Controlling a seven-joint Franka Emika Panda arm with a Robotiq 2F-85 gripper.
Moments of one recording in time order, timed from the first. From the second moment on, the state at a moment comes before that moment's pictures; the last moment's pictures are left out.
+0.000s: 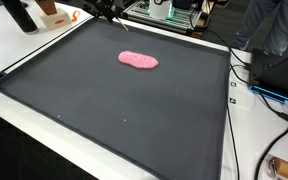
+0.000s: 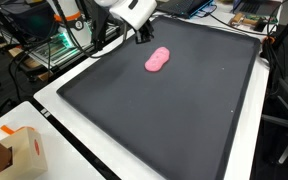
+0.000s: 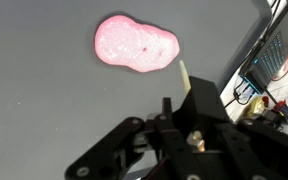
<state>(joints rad) -0.15 0.15 -0.14 -2.15 0.72 1.92 -1.18</state>
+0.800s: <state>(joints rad) -0.27 0.32 -0.15 -2.08 0.84 1.83 -1.26</state>
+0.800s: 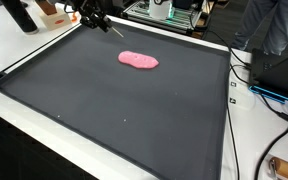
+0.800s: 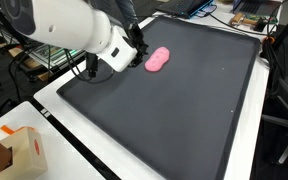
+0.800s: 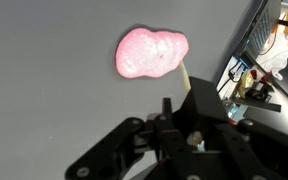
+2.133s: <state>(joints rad) -0.25 0.39 -0.14 -2.04 0.88 1.87 -1.21</state>
